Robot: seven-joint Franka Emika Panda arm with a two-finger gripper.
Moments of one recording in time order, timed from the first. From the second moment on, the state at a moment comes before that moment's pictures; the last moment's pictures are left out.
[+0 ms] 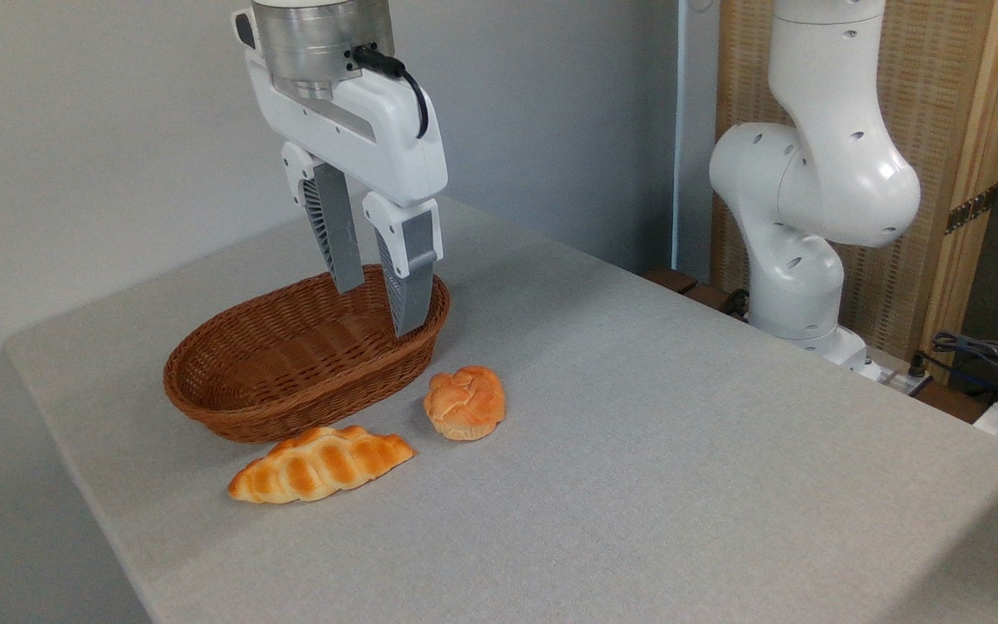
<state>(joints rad) -0.03 -0.01 -0.01 -1.62 -0.09 1.63 0.73</state>
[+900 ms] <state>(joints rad) -0.03 -0.01 -0.05 -1.84 -0.09 1.94 0.77</state>
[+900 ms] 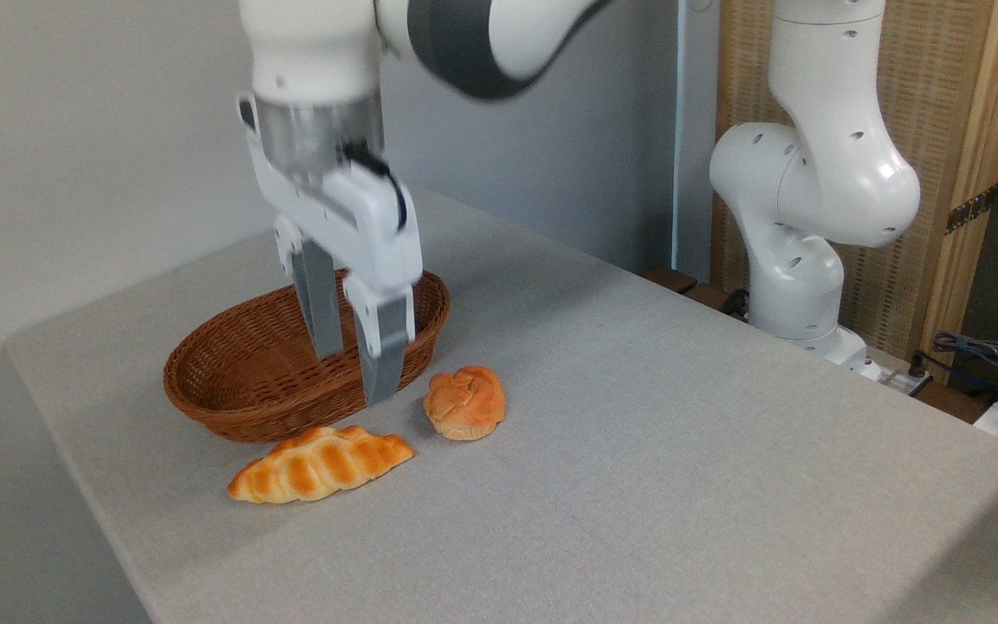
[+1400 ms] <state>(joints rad) -0.03 0.07 -0.14 -2.02 -0.09 2.22 0.94</state>
